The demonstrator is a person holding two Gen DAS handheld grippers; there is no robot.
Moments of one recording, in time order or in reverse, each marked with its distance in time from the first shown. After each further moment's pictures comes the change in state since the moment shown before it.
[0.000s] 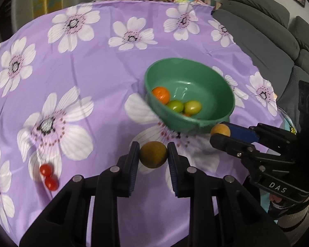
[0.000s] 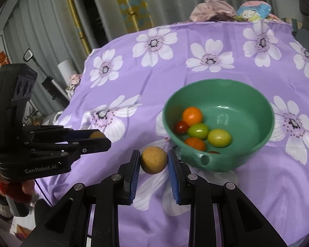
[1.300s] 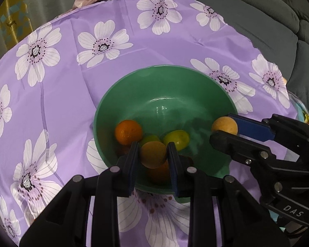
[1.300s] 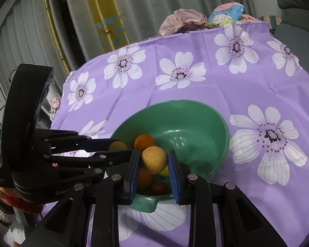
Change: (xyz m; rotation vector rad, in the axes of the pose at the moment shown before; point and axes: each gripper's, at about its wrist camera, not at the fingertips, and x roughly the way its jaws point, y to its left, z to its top) left arm 0.085 -0.062 0.065 0.191 0.049 0.055; right arm 0.002 -0.074 0.027 0.068 -0.094 -0.070
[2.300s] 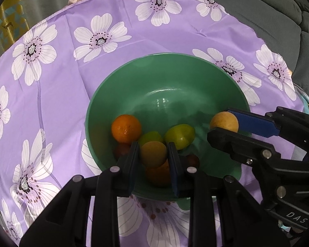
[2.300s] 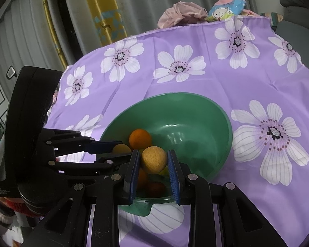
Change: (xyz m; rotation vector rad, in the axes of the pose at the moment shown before) left arm 0.021 -0.002 -0.001 0.025 0.043 0.020; right arm 0.012 -0.002 -0.002 -0.001 0.034 -0.013
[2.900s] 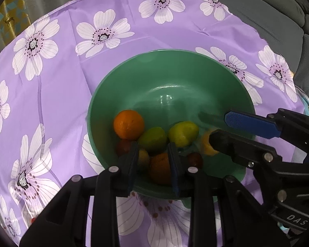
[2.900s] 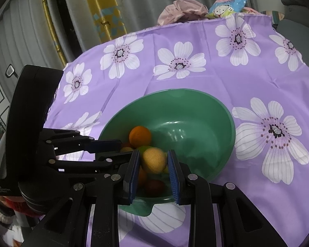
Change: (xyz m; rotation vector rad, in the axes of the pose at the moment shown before) left arm 0.002 0.004 -0.003 -0.026 0.014 -0.004; right arm 0.004 0.001 -0.002 0.000 0.020 0.000
